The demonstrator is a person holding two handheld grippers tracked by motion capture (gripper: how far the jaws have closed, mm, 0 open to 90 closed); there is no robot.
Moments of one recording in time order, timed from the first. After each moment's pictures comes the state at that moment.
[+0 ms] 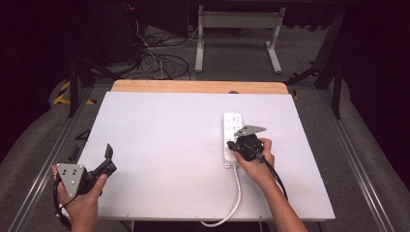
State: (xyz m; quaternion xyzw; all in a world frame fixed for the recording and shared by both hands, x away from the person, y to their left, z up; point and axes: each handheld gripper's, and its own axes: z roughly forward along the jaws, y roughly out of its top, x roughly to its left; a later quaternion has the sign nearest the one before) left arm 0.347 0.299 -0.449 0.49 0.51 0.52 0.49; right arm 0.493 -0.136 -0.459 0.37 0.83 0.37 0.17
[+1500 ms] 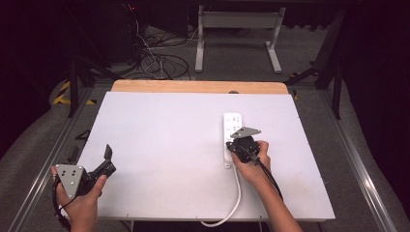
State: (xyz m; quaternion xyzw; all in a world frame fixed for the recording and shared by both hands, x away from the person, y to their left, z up) left arm 0.345 0.300 -0.449 0.48 0.51 0.52 0.48; right arm 0.489 -0.125 -0.463 0.38 0.83 0.35 0.20
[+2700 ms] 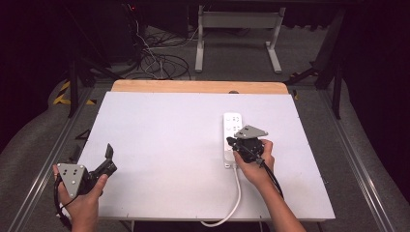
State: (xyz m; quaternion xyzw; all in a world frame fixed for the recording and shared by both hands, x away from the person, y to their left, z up) left arm 0.348 0.298 -0.449 0.48 0.51 0.52 0.49; right arm 0.477 -0.132 -0.444 0.35 0.81 0.40 0.24
